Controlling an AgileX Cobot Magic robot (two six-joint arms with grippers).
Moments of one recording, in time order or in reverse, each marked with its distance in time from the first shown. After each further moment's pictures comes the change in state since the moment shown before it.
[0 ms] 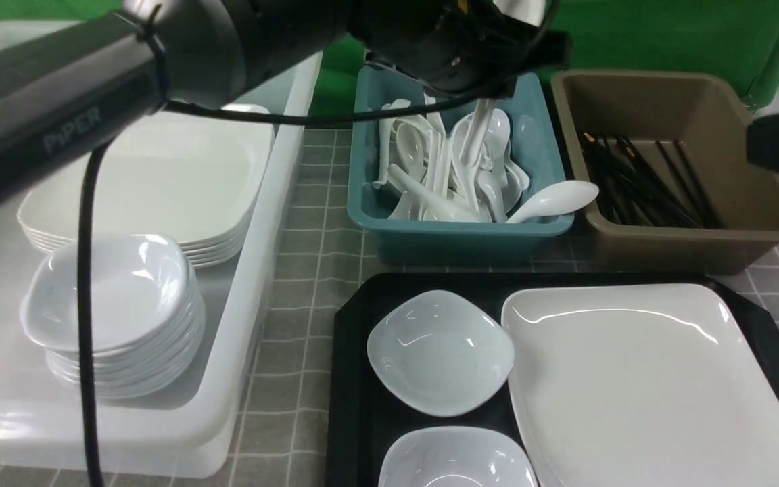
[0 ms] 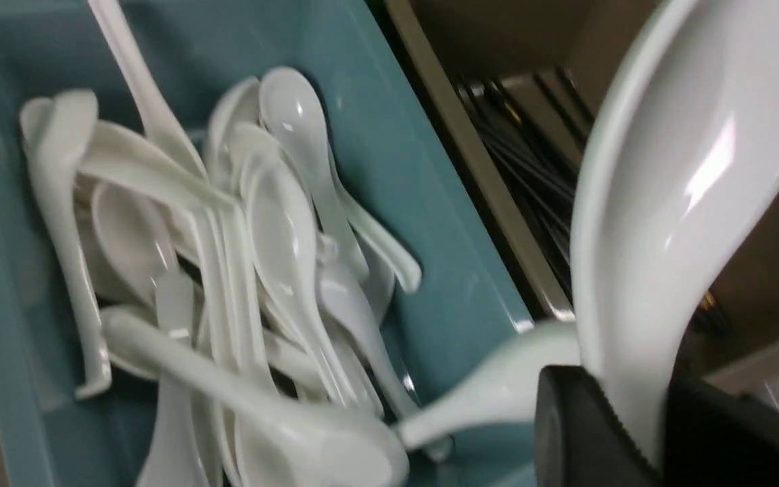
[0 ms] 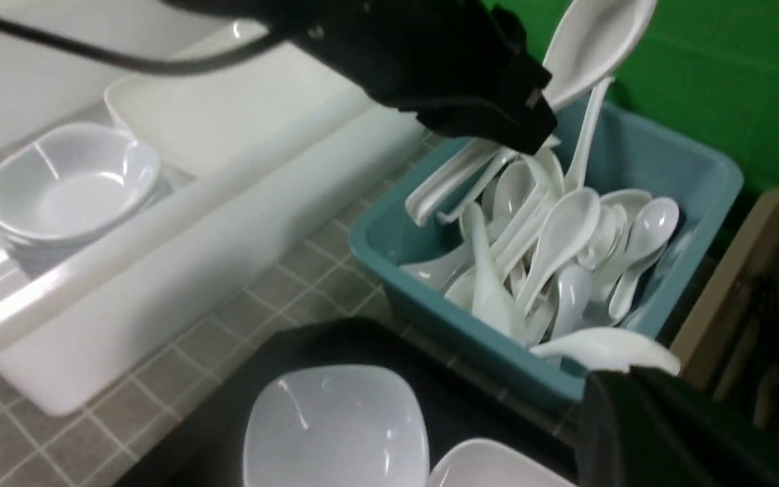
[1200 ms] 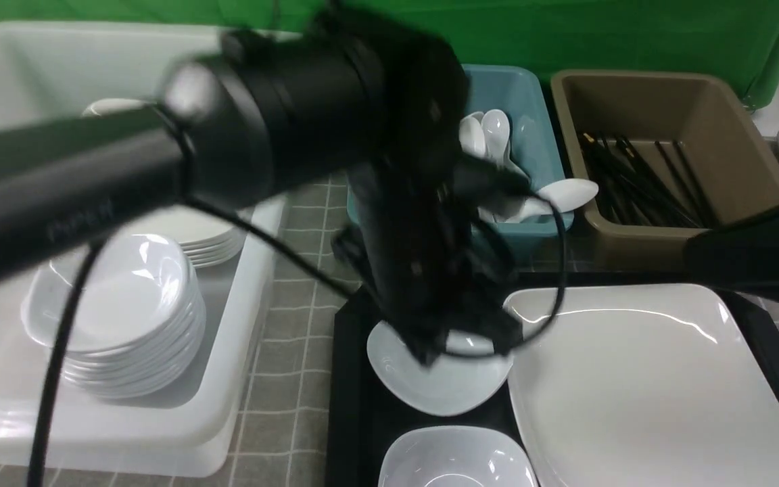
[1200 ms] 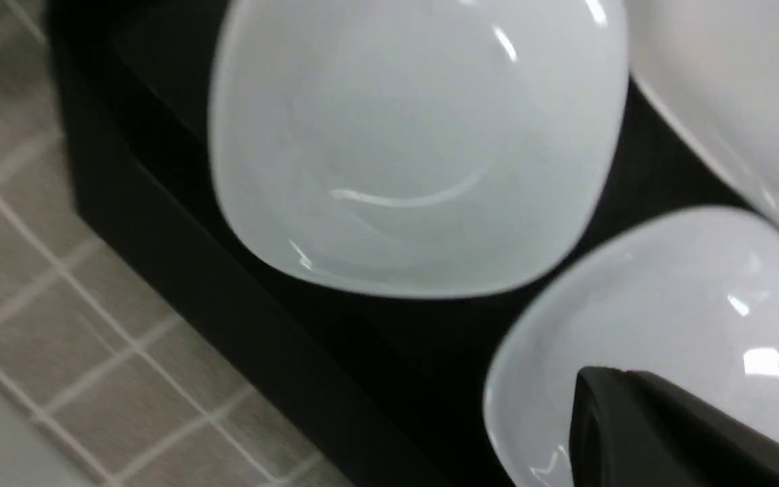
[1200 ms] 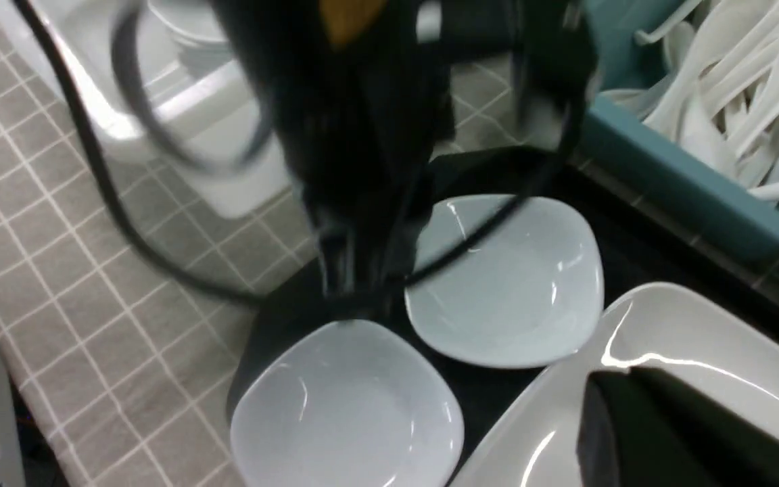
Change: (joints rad) right arm 0.001 0.068 0.003 0.023 0.302 -0.035; left arm -0.158 -0.087 0.329 -0.111 0.561 0.241
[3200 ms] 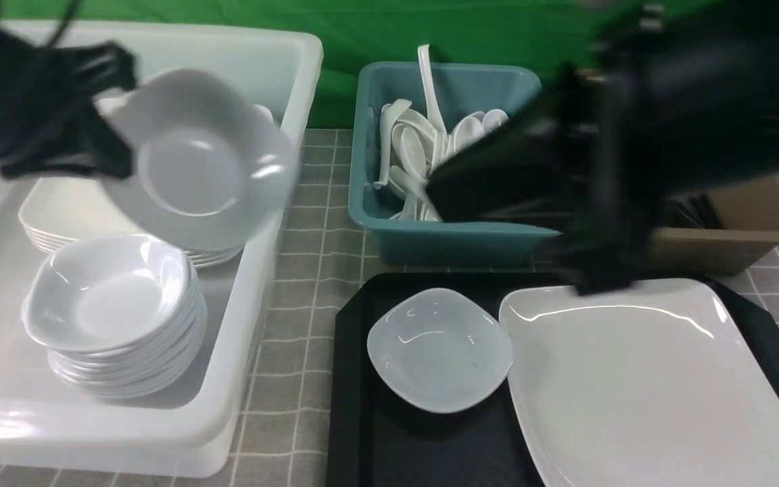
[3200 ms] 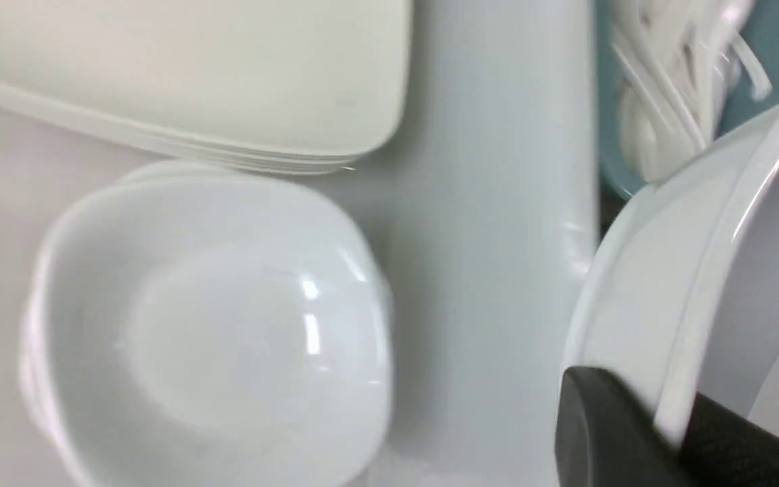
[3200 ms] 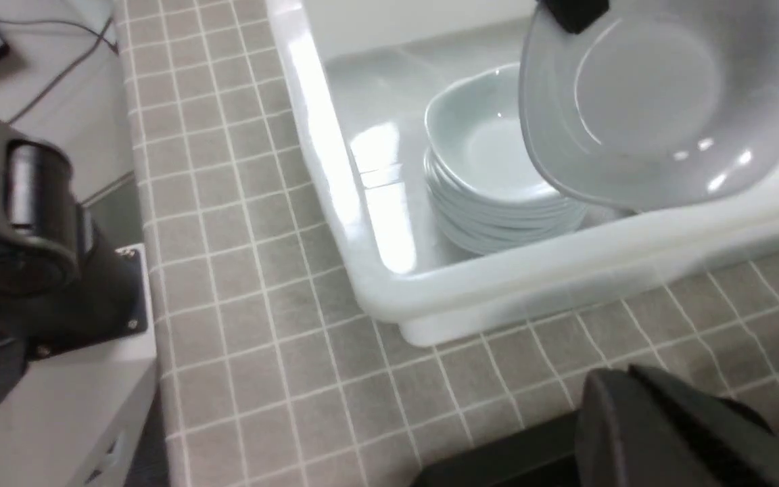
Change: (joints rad) right arm 0.573 0.374 -0.481 -0.199 -0.057 0.200; left arm 0.841 -0.579 0.327 -0.312 -0.184 0.021
